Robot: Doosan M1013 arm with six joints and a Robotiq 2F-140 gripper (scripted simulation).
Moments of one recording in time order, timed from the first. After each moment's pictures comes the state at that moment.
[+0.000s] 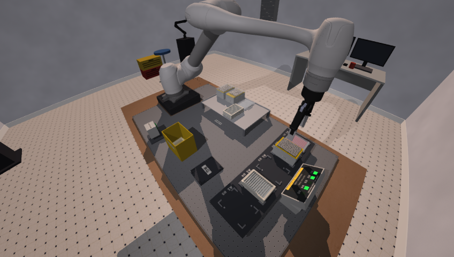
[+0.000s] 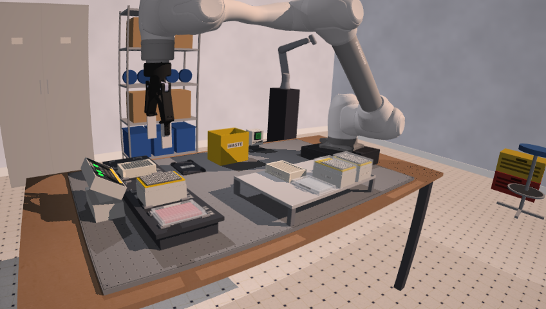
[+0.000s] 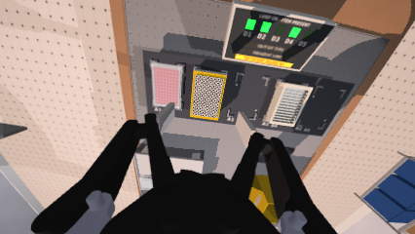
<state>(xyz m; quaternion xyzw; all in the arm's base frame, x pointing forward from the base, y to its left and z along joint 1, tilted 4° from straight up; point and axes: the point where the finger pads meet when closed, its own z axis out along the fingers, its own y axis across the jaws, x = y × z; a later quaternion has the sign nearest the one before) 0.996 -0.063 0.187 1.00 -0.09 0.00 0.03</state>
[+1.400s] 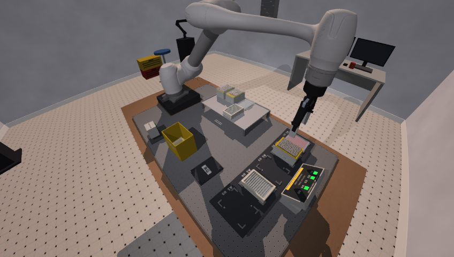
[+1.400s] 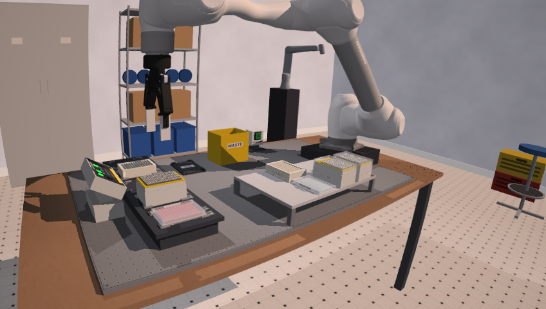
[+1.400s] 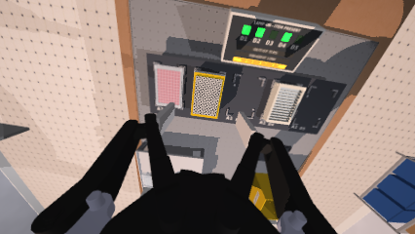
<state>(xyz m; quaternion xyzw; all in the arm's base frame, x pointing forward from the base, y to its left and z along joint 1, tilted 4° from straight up) 0.999 -0.063 0.208 1.00 -0.09 0.00 0.03</state>
